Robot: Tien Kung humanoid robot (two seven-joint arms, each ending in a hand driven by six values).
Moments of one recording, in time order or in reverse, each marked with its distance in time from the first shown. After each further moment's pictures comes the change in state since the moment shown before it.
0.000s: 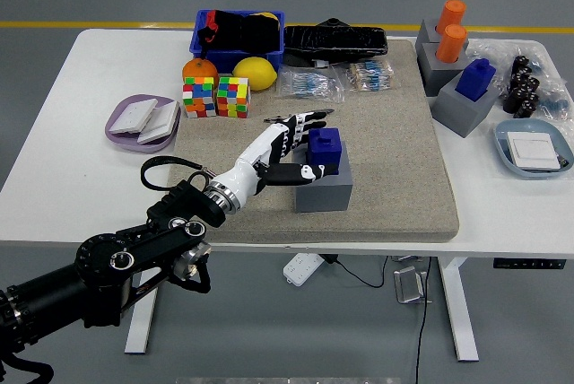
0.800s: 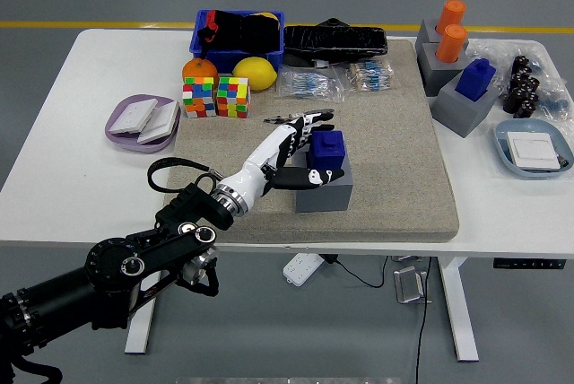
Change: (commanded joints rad) left arm 0.003 -0.033 0.002 0.017 0.037 0.046 -0.012; right arm 0.000 0.001 -0.001 0.000 -0.001 0.000 0.000
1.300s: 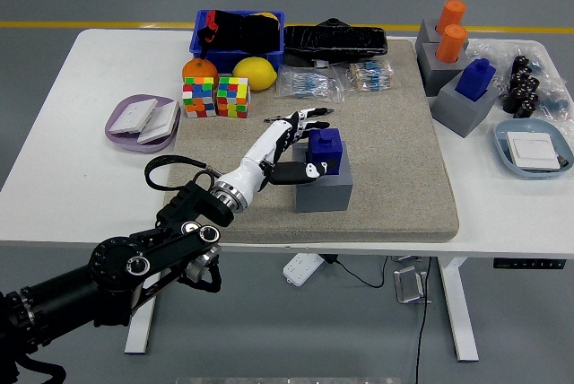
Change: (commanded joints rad) left arm -0.001 -0.010 0.001 0.017 0.039 0.053 0.016; right arm 0.003 -0.007 -0.012 0.000 0.002 0.000 0.001
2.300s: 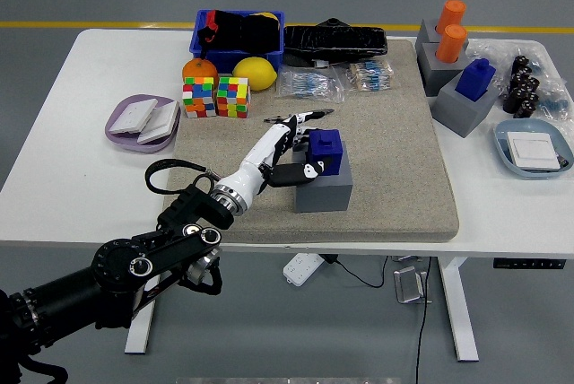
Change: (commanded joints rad) left arm -0.003 -0.011 0.005 0.030 -0.008 0.009 -0.007; right arm -0.002 -0.003 -0.008 0.000 0.002 0.001 0.002
